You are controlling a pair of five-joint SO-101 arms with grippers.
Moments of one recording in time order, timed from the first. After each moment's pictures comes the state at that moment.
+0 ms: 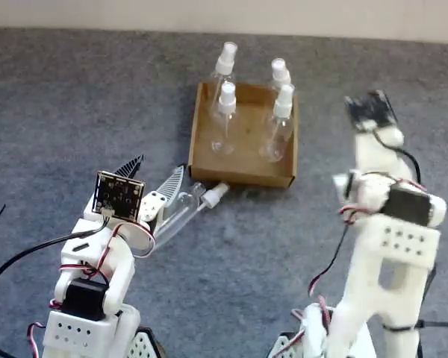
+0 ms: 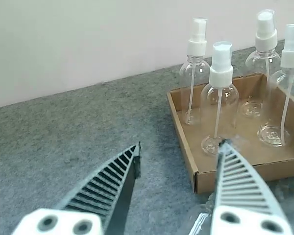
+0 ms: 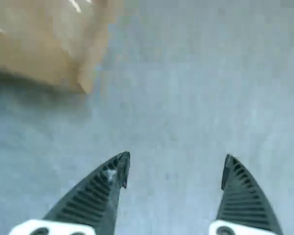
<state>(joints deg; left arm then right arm) 5.9 -91.1 79.2 35.1 -2.6 16.5 -36.7 30.7 74.1 33.1</state>
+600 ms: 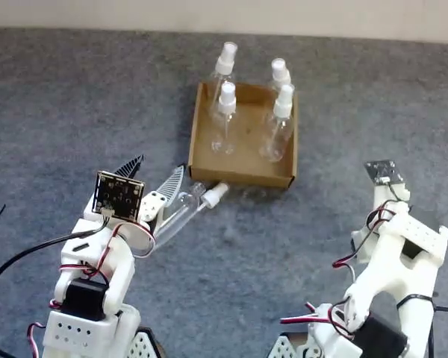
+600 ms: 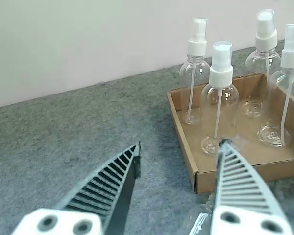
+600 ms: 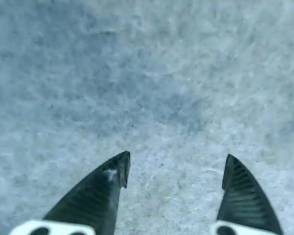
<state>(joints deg) 5.9 -91.1 79.2 35.1 -2.6 31.3 -21.4 49.4 58.2 44.2</state>
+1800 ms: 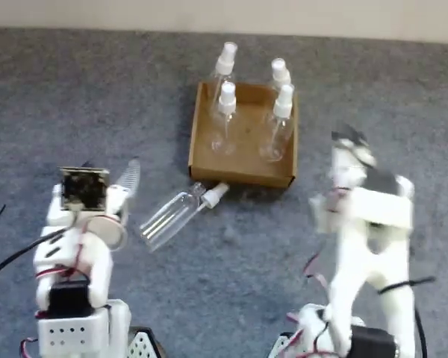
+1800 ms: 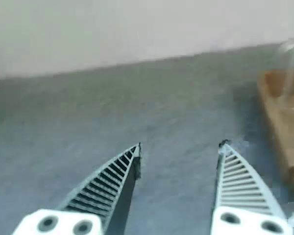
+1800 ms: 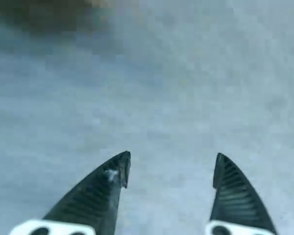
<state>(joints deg) -12.0 -91.1 77.5 39.9 -5.9 -1.8 -27.3 31.2 79.1 14.5</state>
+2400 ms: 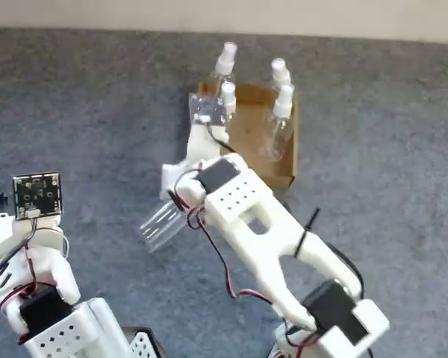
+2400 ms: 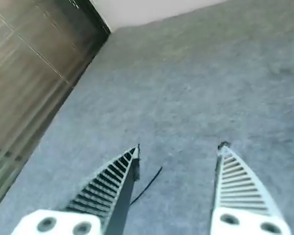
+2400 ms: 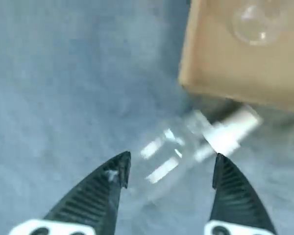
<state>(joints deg) -40.1 -91.1 75.3 46.4 -25.2 -43.3 -4.4 13.8 55.5 -37.1</state>
